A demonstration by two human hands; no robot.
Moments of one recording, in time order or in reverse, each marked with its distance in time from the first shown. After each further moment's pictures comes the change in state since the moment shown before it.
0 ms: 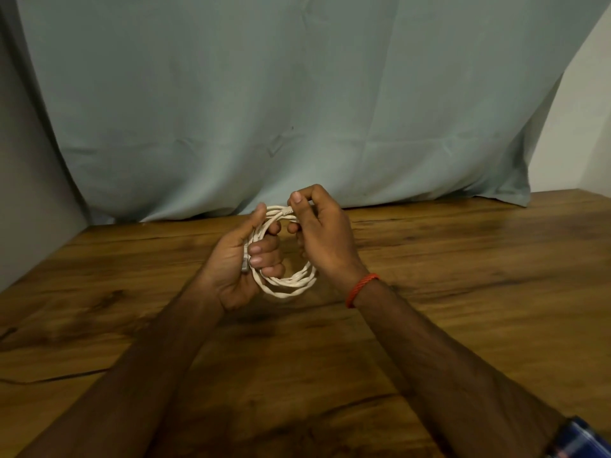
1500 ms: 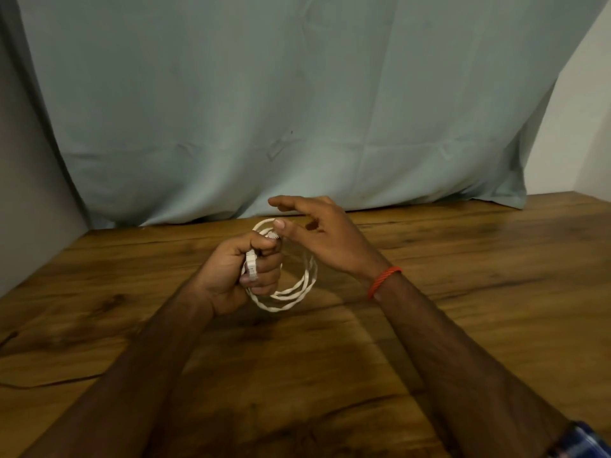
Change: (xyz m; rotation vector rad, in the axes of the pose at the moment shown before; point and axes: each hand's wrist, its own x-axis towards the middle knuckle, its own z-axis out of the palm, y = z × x) left_hand 0.000 0.003 -0.023 0.110 -0.276 -0.146; right_hand 0.010 -0.007 -0.028 -0.285 -0.386 -0.184
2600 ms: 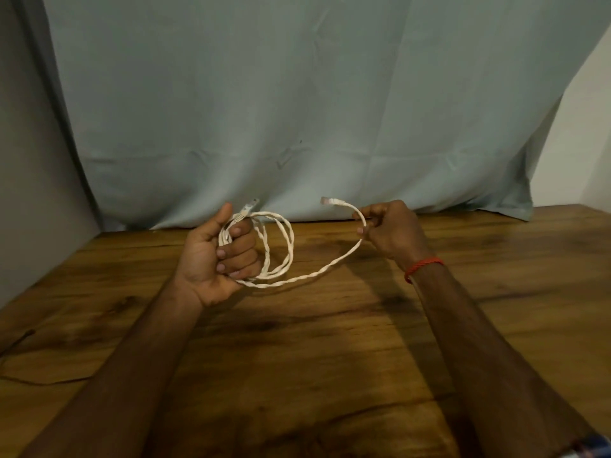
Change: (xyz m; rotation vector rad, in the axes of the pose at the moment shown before) left_hand -0.016 0.027 -0.029 -0.307 -0.170 0.112; right_hand -0.001 0.046 -0.052 -0.173 0.286 0.542
